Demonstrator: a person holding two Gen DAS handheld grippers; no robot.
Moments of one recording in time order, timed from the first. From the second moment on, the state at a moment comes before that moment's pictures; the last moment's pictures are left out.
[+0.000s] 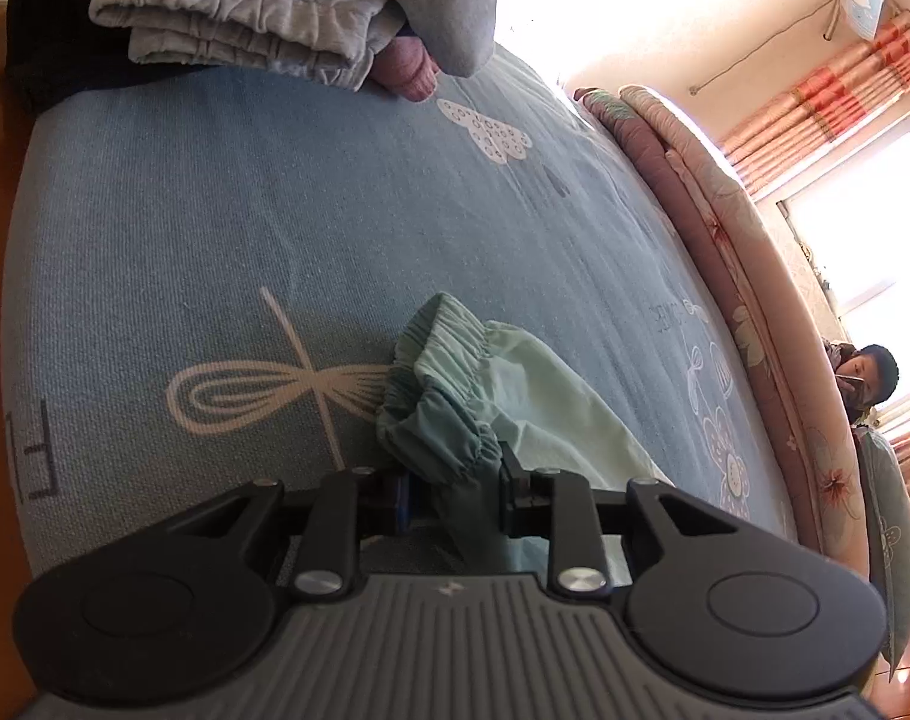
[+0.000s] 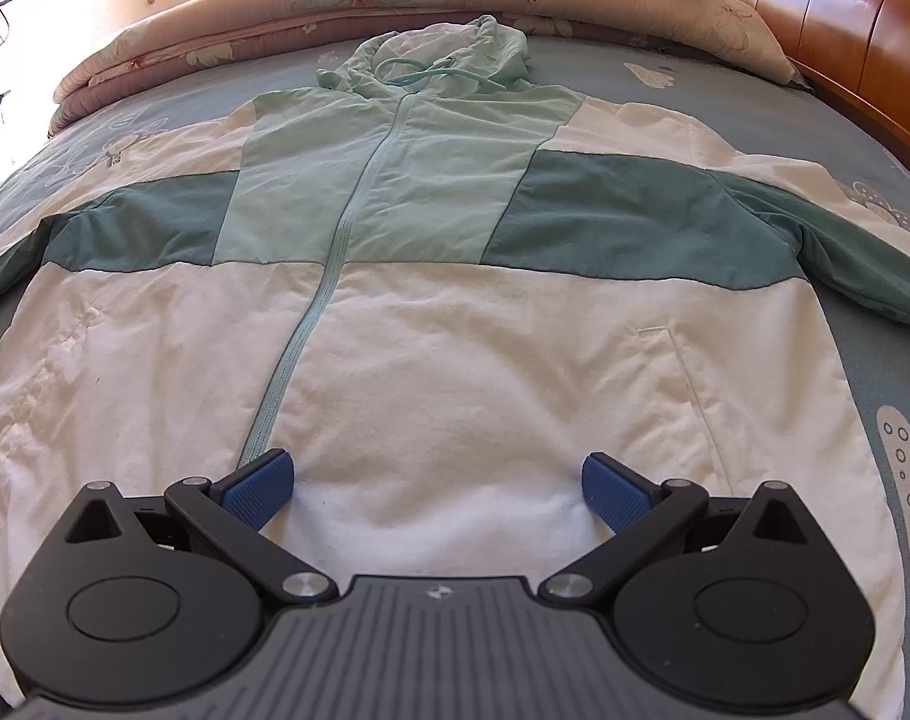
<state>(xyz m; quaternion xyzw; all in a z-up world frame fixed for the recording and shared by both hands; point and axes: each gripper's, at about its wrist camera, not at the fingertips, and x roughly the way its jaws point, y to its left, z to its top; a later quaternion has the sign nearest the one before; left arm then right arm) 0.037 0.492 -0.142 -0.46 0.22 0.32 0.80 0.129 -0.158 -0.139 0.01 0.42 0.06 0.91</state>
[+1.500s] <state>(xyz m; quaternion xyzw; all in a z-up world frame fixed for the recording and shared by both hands) 0.151 0.370 -0.123 -0.13 0.40 0.11 0.90 0.133 -0.153 -0.141 0.00 0.42 0.05 0.91</state>
